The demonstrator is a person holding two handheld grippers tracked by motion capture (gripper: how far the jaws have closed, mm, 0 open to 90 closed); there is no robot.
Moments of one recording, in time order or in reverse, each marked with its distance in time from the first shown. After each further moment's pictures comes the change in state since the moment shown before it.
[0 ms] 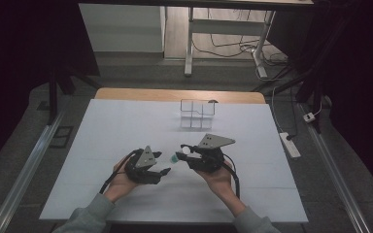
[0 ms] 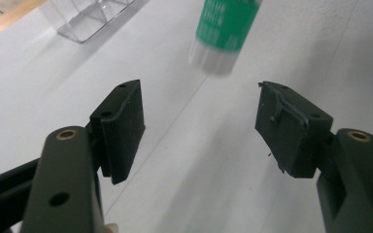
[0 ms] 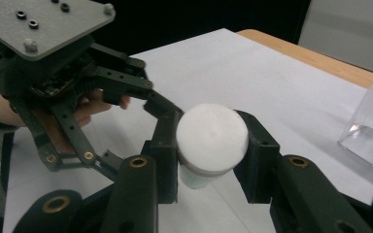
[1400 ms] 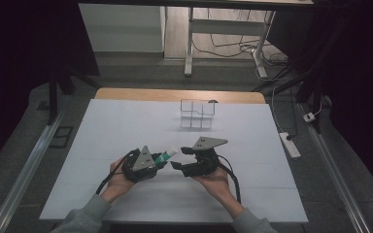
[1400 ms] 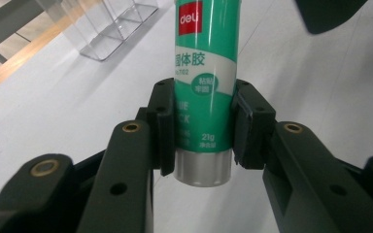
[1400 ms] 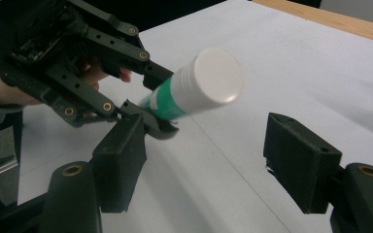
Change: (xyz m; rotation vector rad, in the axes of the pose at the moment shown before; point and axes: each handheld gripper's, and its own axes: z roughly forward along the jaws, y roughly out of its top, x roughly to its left) left arm -0.001 0.003 -0.001 -0.044 0.049 0.102; right arm 0.002 -0.013 0.018 0.086 0.049 0.061
